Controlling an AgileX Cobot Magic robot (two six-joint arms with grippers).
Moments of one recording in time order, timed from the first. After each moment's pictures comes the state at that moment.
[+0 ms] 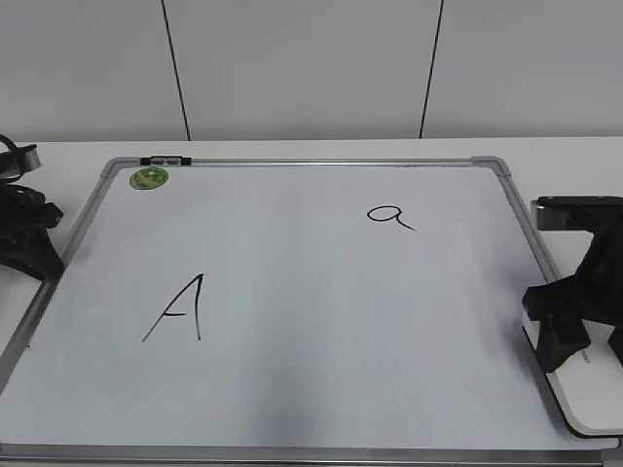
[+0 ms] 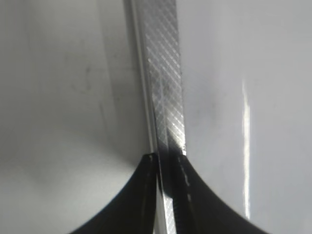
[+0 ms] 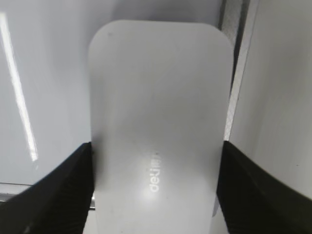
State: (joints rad) left arm 0.15 2.15 -1.43 -0.45 0.95 0.49; right arm 0.14 1.67 -0.93 0.06 0.92 0.06
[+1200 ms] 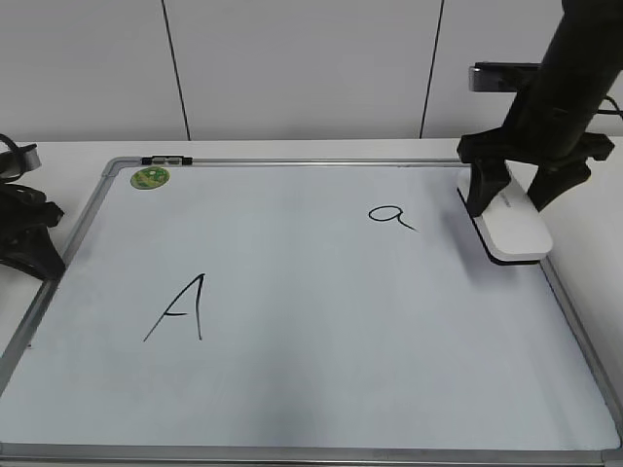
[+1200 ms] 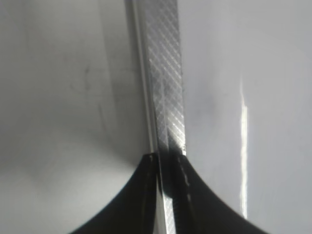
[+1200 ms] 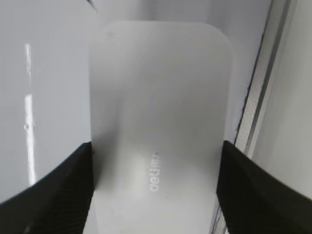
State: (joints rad) left arm 0.15 2.15 -1.43 -0.46 0.95 0.49; right arm 0.14 1.96 -1.62 0.09 1.18 -0.03
